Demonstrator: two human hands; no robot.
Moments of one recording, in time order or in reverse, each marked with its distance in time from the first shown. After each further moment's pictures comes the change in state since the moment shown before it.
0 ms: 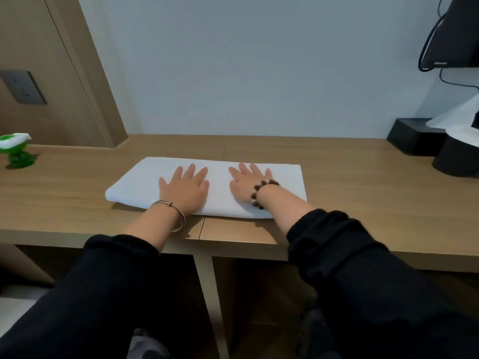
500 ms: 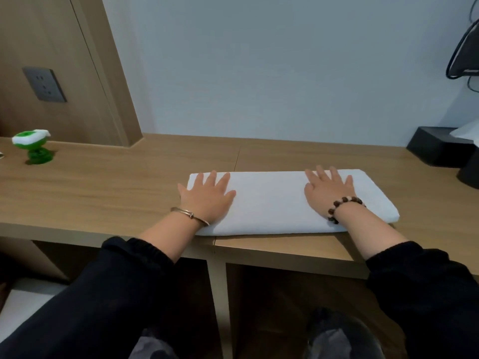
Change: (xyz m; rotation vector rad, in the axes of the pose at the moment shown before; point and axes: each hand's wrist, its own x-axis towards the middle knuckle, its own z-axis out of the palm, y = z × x) left_hand -0.010 0.013 -0.003 0.046 -0.058 0.051; right_hand -0.028 0.108 0.002 -0.091 0.163 0.256
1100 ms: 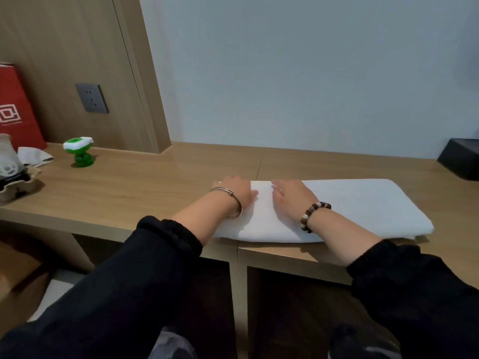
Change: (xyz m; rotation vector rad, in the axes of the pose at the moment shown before) left_hand 0.008 0.010 -0.037 0.059 -0.093 0.009; right_hand -0.019 -0.107 -0.016 0.296 0.138 -0.341
